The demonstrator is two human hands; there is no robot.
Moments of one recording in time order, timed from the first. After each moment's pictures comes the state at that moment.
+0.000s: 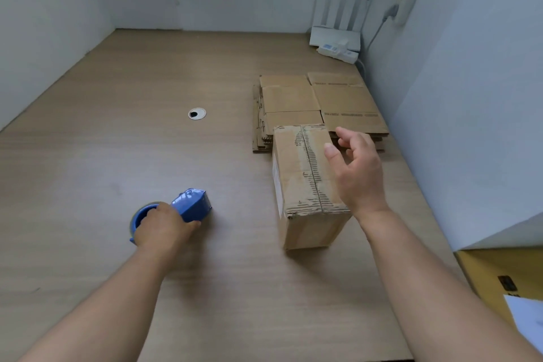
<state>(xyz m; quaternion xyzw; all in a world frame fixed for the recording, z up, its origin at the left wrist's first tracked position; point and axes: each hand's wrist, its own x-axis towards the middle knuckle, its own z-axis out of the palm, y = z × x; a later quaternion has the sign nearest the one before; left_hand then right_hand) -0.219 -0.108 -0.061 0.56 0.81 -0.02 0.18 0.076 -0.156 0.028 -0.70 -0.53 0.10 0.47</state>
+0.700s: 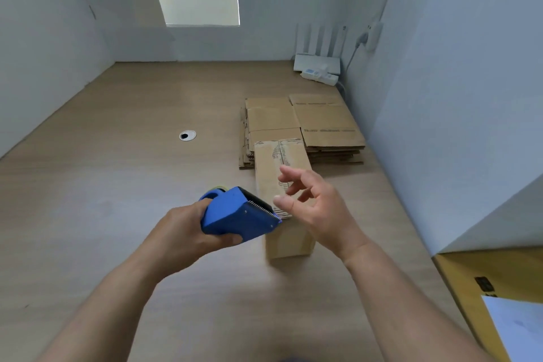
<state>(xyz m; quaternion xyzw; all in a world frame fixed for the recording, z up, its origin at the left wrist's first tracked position) -0.165 -0.181 0.059 0.73 0.57 0.13 0.37 0.061 -0.214 0.045 -0.57 -0.61 0.31 0.45</state>
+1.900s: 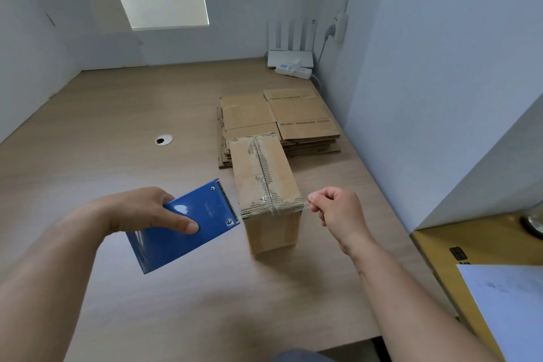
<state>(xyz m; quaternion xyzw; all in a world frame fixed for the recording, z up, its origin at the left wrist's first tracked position) -0.179 -0.122 0.088 0.72 0.52 -0.13 0.43 0.109 -0.234 0.001 -0.73 -0.33 0.33 0.50</state>
